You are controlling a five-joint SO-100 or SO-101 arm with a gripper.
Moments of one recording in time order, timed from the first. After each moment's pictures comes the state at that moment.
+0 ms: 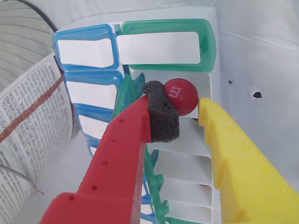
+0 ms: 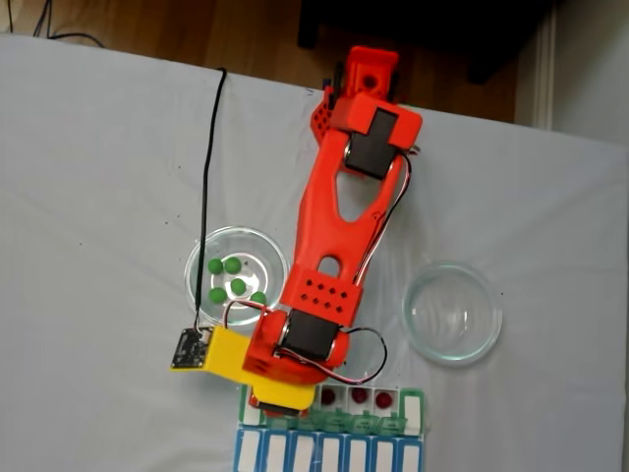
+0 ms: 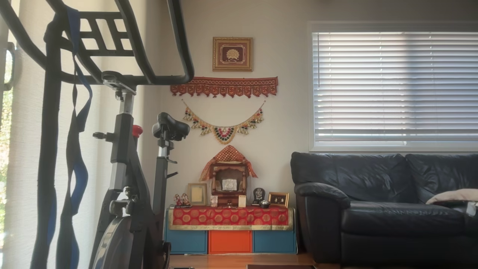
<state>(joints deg) 9.8 84.8 72.2 64.6 -3.9</state>
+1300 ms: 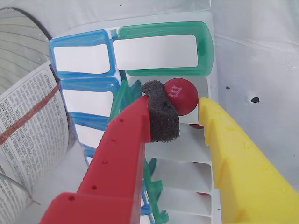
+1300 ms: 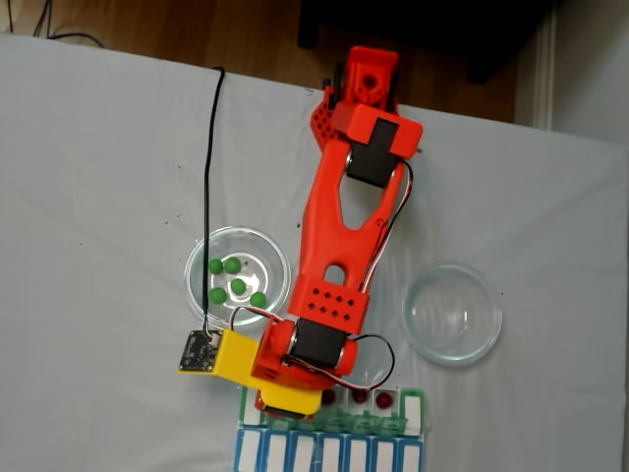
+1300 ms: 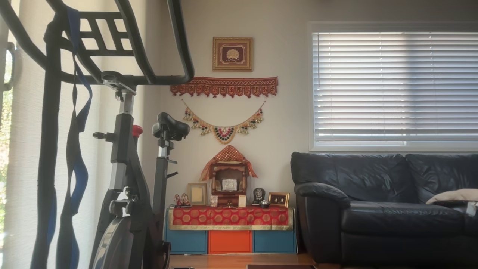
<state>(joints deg) 5.2 82.1 69.4 67.1 -2.0</state>
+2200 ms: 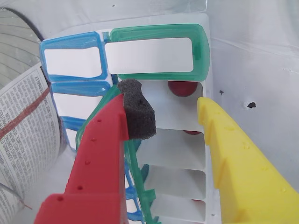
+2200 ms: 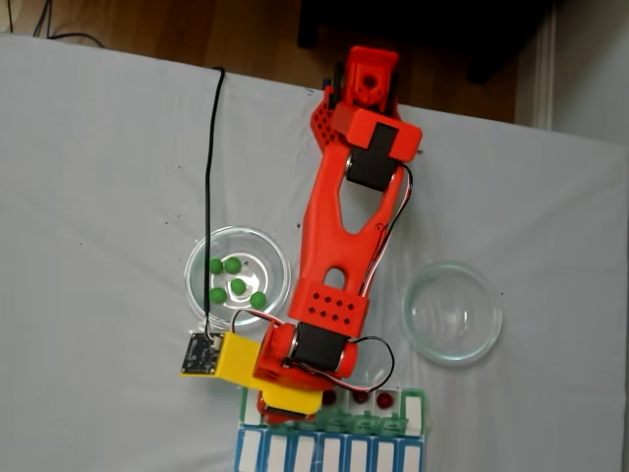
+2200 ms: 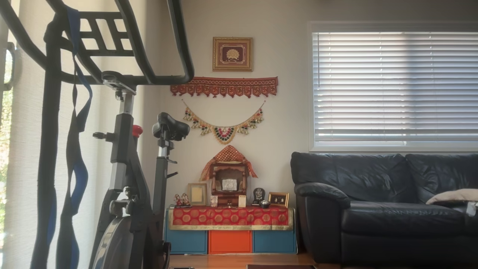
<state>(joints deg) 4.7 80.7 69.4 67.1 -2.7</state>
